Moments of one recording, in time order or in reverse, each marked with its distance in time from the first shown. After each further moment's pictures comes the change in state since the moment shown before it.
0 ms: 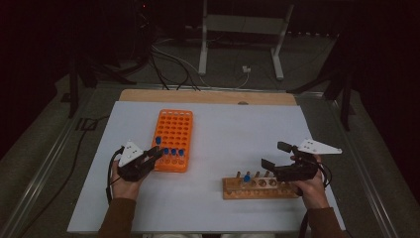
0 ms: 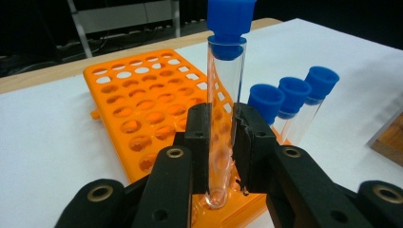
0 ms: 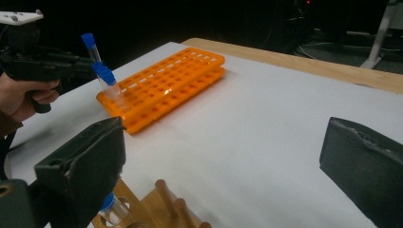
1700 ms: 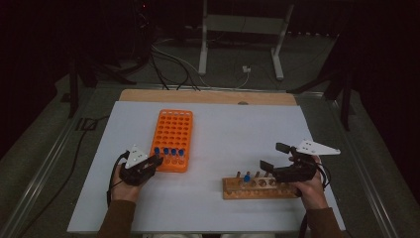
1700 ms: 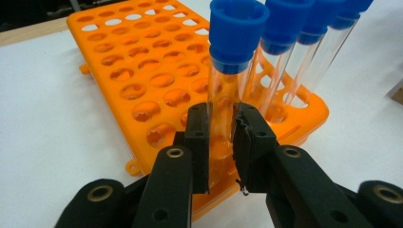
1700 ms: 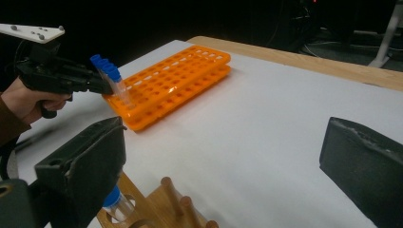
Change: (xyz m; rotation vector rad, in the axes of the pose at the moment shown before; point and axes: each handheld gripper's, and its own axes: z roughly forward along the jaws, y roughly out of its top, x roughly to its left) left arm -0.001 -0.018 0.009 0.146 0.000 0.026; right arm 0.002 -0.002 0.002 0.005 0.020 -0.006
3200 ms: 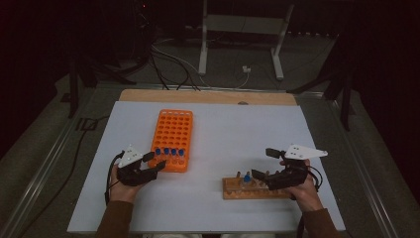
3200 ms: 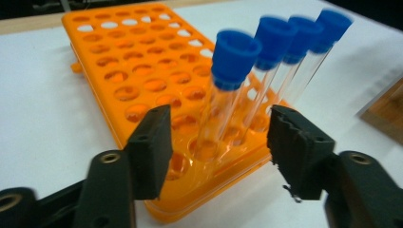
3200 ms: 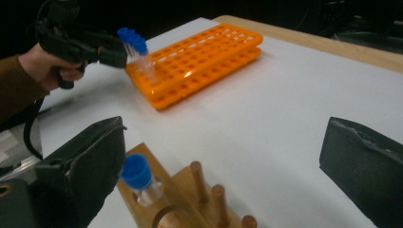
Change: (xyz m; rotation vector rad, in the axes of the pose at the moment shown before) left arm 0.003 0.001 -0.010 -0.058 -0.053 -0.094; right arm 0.015 -0.007 0.015 0.076 0.083 -0.065
